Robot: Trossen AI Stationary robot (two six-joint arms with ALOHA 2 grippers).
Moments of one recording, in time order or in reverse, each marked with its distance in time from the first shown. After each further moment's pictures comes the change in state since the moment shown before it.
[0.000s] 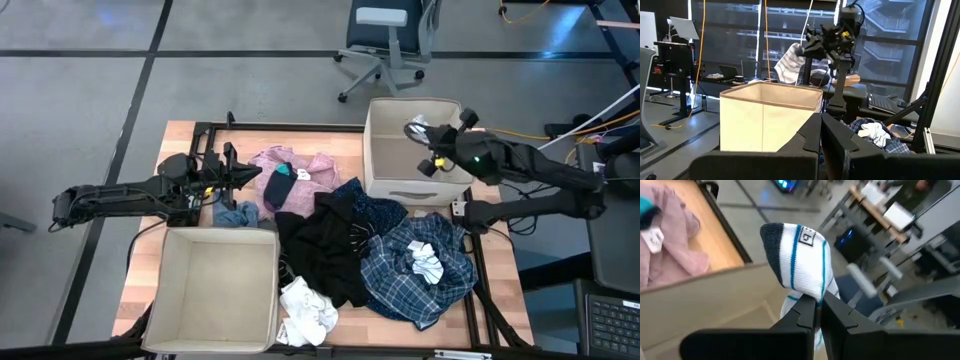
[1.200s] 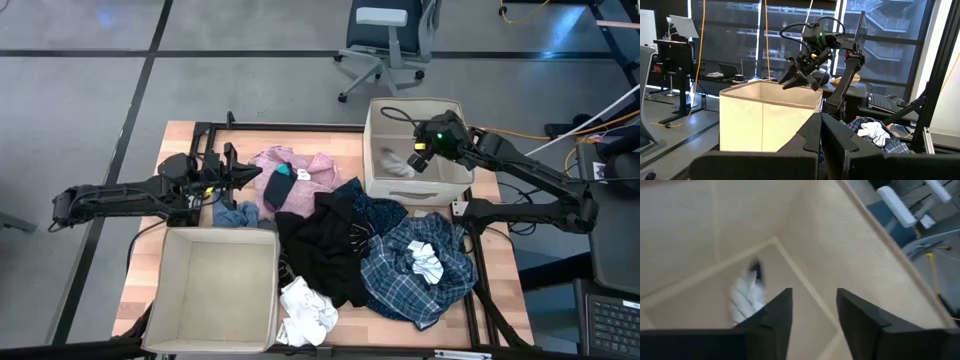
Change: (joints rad) left arm 0.000 0.000 0.000 -0.005 0.000 -0.007; right arm -0.389 0.119 -0.129 -0.025 -0.323 0.033
